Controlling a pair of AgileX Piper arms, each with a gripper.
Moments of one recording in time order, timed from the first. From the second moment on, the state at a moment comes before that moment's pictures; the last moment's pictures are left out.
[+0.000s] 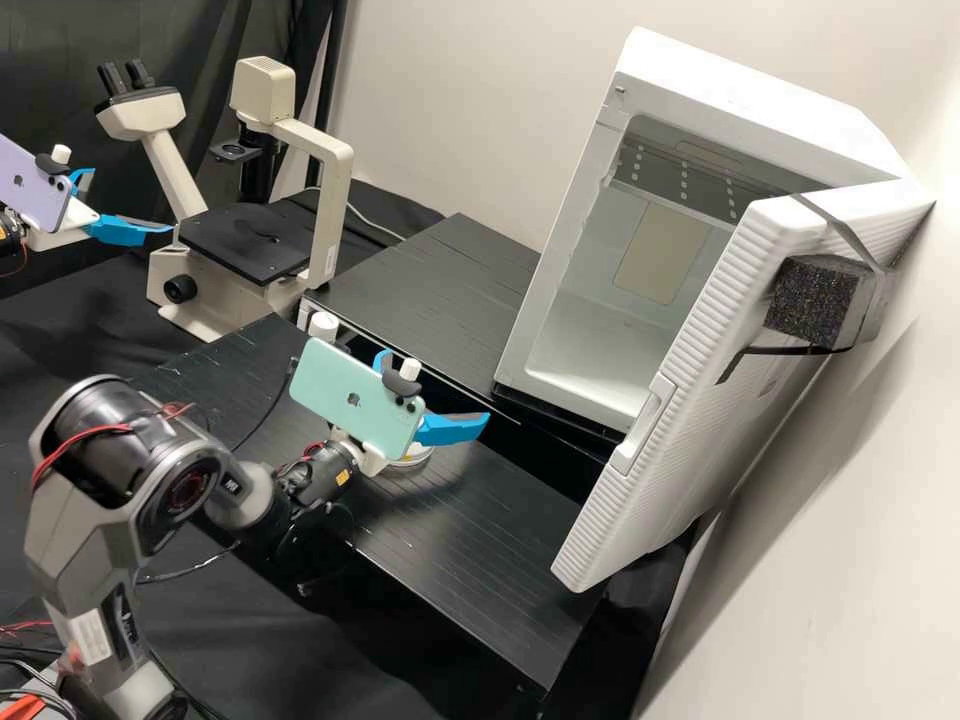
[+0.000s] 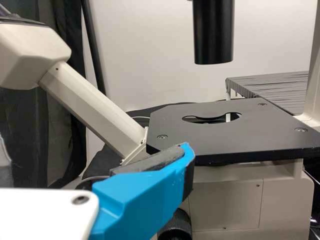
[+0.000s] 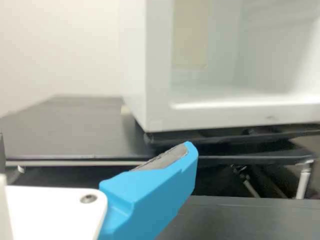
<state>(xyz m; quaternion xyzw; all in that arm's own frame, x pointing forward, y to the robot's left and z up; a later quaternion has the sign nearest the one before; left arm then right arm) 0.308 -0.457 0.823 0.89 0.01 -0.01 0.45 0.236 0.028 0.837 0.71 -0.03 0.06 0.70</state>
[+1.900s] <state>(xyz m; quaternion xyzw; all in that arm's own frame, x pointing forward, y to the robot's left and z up) 0.308 -0.457 0.823 0.89 0.01 -0.01 0.45 0.200 0.002 0.792 0.70 -0.01 0.00 0.72</state>
